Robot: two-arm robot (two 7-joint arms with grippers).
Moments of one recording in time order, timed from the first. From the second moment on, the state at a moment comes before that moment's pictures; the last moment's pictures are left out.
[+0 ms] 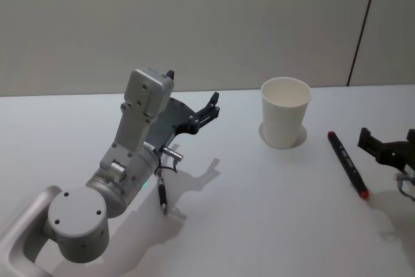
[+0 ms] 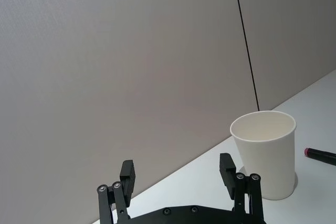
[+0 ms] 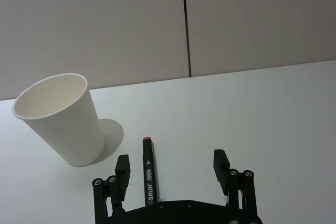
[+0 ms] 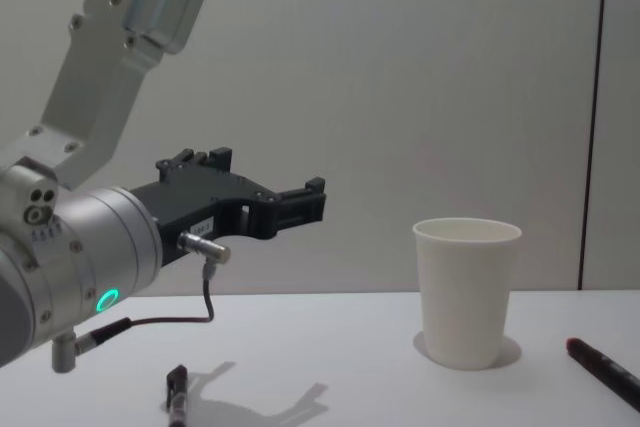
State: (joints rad) left arm -0.24 0.38 0.45 -1.63 -0.20 0.01 -0.01; right arm -0.05 0.28 -0.12 -1.91 0.45 0.50 -0.21
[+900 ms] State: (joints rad) left arm -0.24 0.38 0.45 -1.63 -0.20 0.01 -0.01; right arm 0.04 0.23 -0.15 -1.80 0.36 0.63 -0.17
